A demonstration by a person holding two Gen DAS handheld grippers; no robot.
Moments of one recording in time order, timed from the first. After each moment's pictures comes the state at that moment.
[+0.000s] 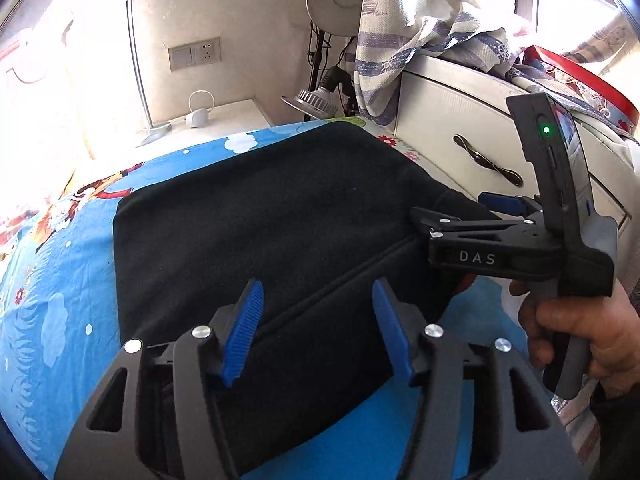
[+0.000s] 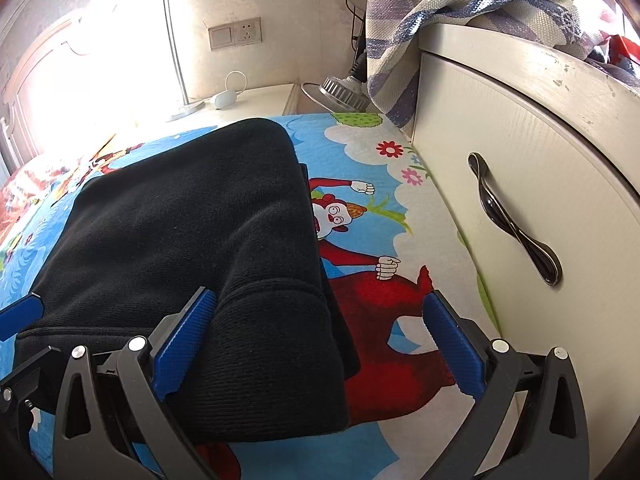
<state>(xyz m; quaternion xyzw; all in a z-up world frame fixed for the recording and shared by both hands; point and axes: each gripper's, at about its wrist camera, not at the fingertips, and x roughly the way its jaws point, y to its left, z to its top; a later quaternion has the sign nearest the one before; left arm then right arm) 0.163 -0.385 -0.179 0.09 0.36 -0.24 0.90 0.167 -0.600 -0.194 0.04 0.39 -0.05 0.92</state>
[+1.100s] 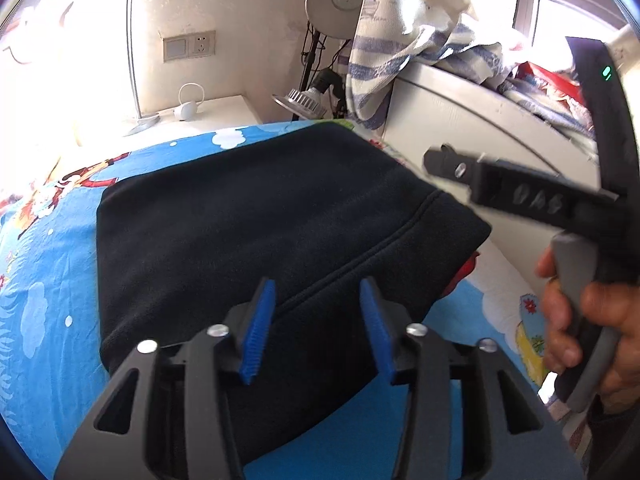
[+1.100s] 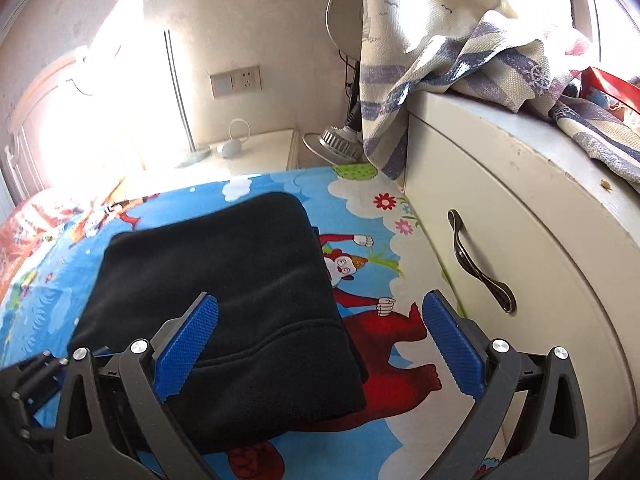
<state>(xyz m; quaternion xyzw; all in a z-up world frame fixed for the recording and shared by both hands) 0.167 -0.375 -0.172 0.04 0.36 -0.27 0.89 0.153 -0.589 -0.148 0.04 0.35 -0.08 0.93</state>
